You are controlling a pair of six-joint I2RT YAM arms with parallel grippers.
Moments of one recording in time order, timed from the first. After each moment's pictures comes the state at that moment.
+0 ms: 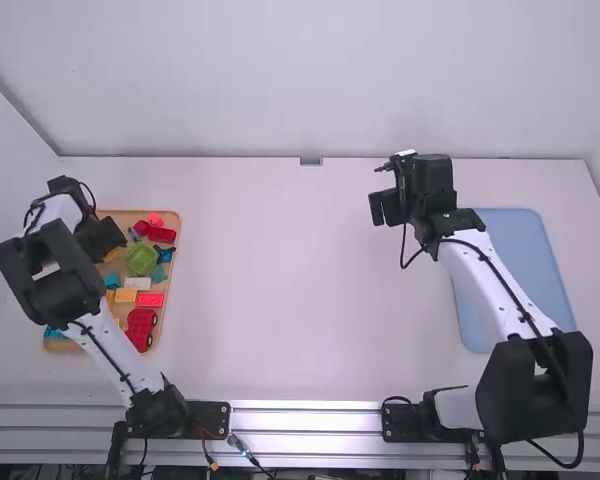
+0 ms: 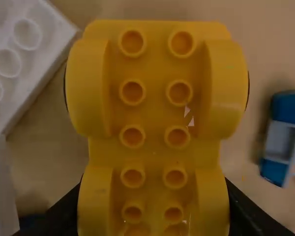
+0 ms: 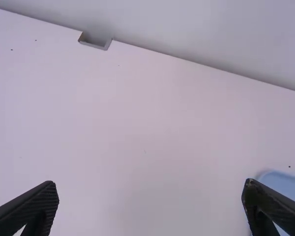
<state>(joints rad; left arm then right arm) 0.60 2.15 1.60 -0.84 0.00 -0.16 0.18 1.49 1.13 -0.37 -0.05 -0.16</state>
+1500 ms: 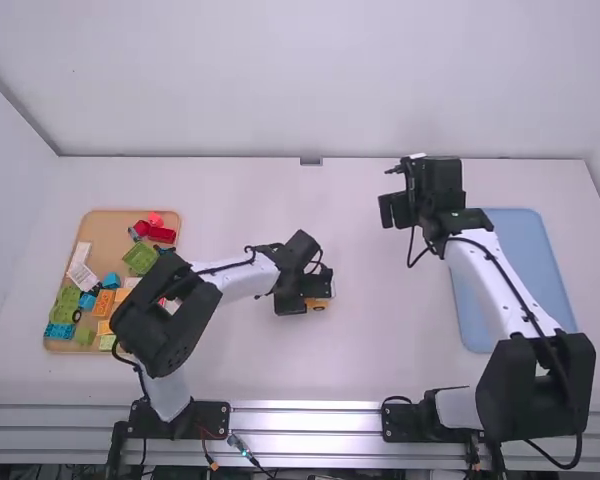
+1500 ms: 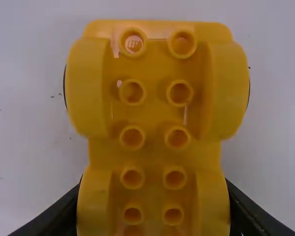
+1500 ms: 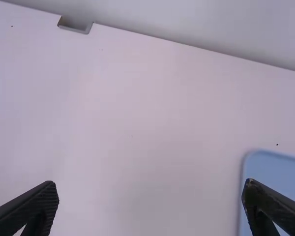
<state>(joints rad) -0.62 1.85 1.01 -0.49 0.08 0.81 0.13 1.49 1.13 -0.42 -0.05 -0.16</state>
